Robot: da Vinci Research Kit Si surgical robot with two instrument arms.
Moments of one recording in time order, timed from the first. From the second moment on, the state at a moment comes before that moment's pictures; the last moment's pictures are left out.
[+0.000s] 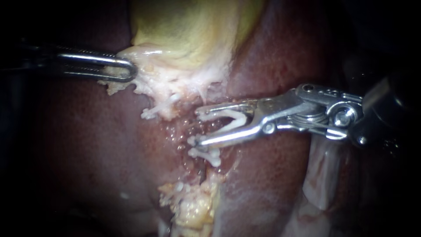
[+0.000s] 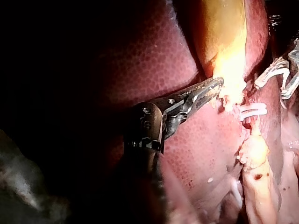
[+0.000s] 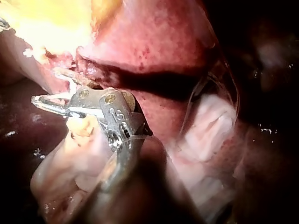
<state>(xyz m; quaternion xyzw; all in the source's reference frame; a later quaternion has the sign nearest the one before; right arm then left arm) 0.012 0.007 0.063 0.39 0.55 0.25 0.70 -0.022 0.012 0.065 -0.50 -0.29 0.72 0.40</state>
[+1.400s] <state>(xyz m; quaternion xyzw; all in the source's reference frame) 0.015 0.007 0.073 0.41 0.57 0.33 0.63 -0.022 0.012 0.065 -0.50 -0.29 0.72 0.40</state>
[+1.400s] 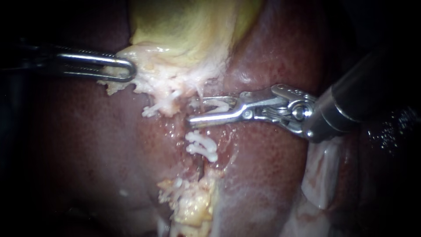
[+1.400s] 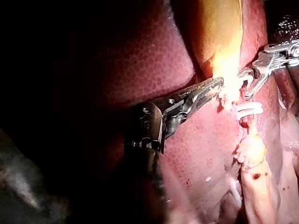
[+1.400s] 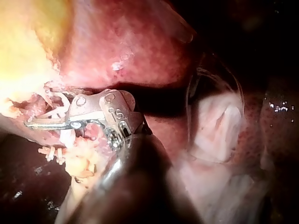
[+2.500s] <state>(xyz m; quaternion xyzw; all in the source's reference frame) 0.015 0.006 0.064 0.49 0.57 0.28 0.60 -0.021 0.012 0.065 -0.50 -0.29 0.72 0.40</state>
